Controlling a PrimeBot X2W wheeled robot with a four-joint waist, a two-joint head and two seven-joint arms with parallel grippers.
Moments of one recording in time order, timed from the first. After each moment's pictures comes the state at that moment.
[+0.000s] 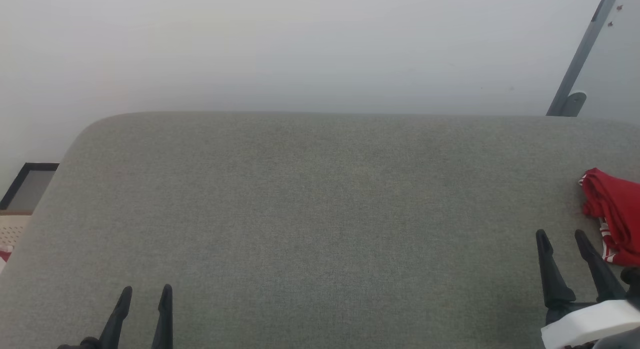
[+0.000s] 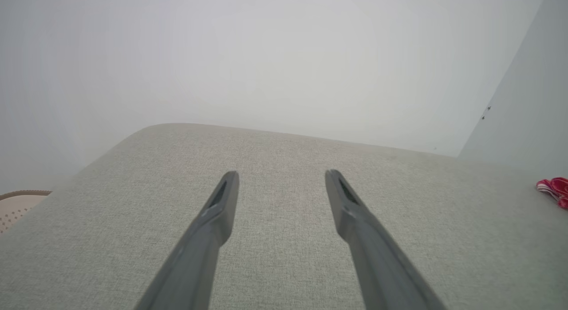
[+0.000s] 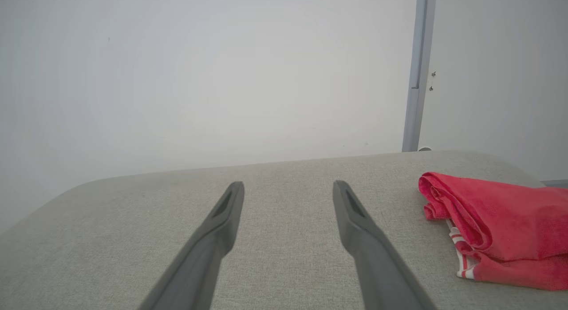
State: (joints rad) left arm 0.24 0.17 0.07 0.01 -0.34 -0.13 -0.26; right arm 0.08 -0.19 -0.09 0.03 0.38 0.13 -0.12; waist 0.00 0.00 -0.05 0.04
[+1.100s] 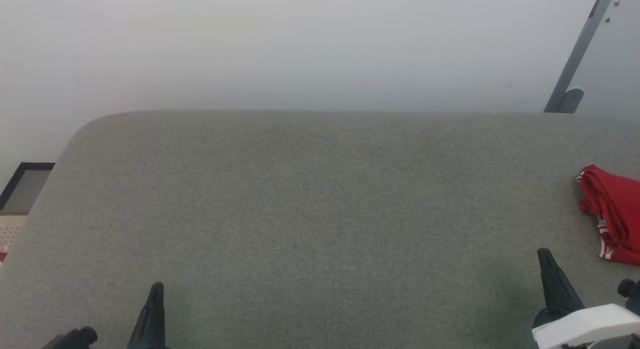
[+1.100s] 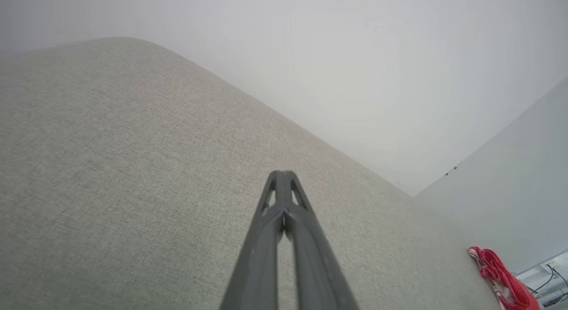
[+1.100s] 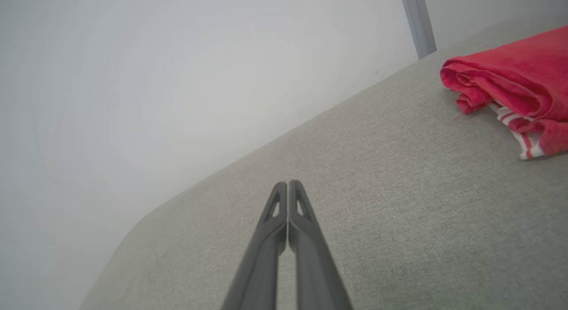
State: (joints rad) left arm 0.17 0.12 0.07 0.12 -0.69 -0.13 -0.16; right arm 0.07 -0.13 -0.09 0.13 0.72 0.13 -0.05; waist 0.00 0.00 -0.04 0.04
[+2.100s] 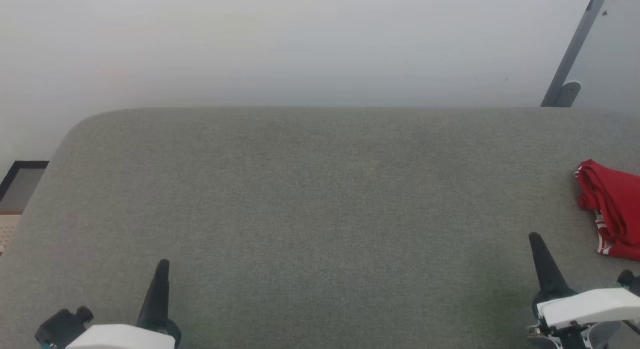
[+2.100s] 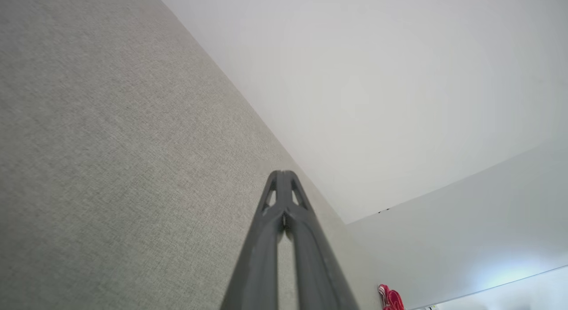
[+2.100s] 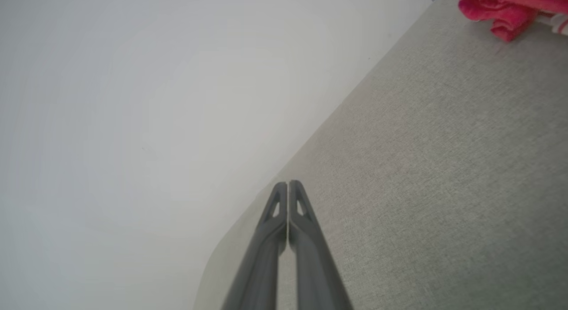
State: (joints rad) left arm 0.06 0.10 0.08 0.17 -1.07 -0.13 -0.06; right arm 0.00 -0.10 -0.10 0.18 1.08 0.13 0.01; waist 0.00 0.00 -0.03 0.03
